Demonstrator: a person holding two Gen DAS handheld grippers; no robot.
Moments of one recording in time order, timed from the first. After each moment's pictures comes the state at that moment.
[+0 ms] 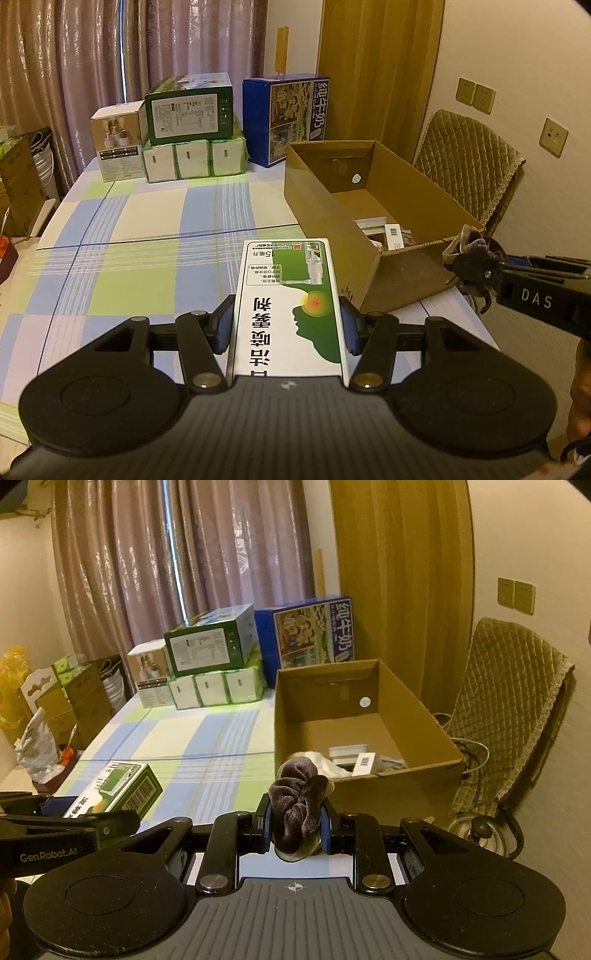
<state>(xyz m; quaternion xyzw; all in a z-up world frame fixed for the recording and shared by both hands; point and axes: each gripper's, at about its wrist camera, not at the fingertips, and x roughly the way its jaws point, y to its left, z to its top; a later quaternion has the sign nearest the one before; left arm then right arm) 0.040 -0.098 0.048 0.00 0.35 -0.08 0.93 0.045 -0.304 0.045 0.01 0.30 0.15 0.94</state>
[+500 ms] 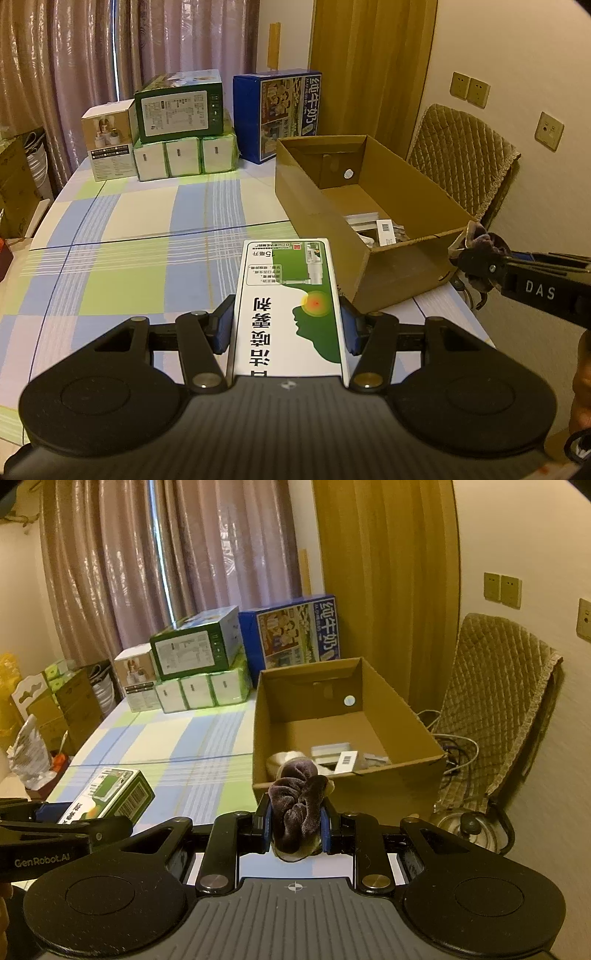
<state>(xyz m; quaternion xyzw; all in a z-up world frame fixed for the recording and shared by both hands) 0.043 -0.109 0.043 0.00 0.35 -0.09 0.93 0.047 -0.322 0.044 0.02 0.30 0.14 0.94</state>
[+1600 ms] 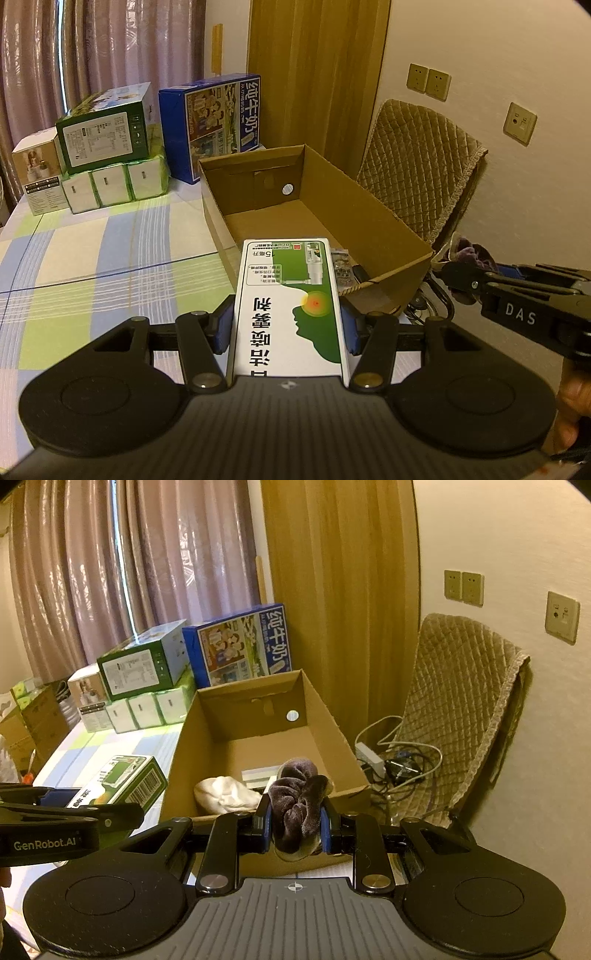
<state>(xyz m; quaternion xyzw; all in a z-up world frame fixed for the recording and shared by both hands) 0.107 -0.197 0.048 0.02 0.35 -0.15 0.92 0.095 -0.392 0.047 0.03 0.30 0.10 0.95</state>
